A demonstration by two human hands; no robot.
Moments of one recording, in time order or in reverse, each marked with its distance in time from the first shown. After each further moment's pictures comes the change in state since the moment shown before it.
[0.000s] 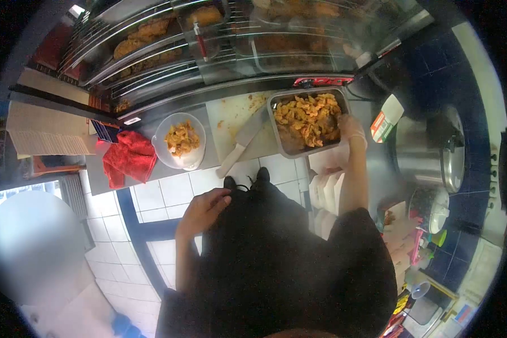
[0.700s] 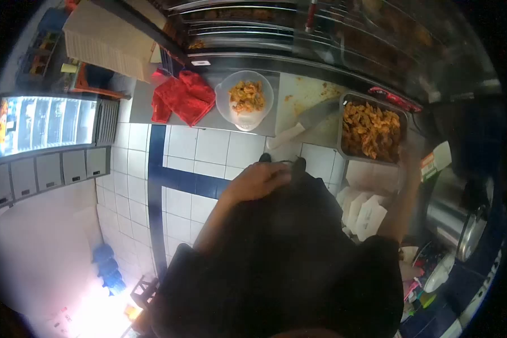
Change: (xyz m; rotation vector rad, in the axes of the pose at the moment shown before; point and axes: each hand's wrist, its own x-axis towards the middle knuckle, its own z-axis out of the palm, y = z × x) left_hand 0.002 -0.010 0.032 0.017 0.051 0.188; right_hand 0.003 0.042 0.012 0.174 0.005 -0.191
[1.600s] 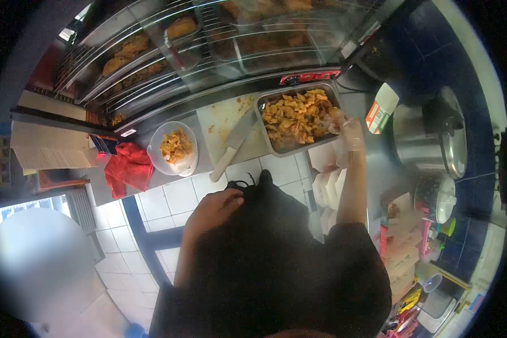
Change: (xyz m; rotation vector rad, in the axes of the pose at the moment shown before) left_hand 0.031 0.032 -0.003 0.117 -0.243 -0.077; right_hand -0.072 -0.084 -0.048 1.282 0.320 0.315
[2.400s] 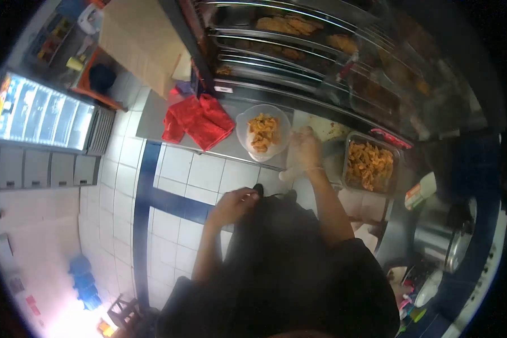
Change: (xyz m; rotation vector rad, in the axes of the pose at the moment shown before) left_hand -0.107 -0.110 -0.007 -0.490 0.462 -0.193; right_hand -0.075 -0.051 0.371 -0.579 -0.319 -0.504
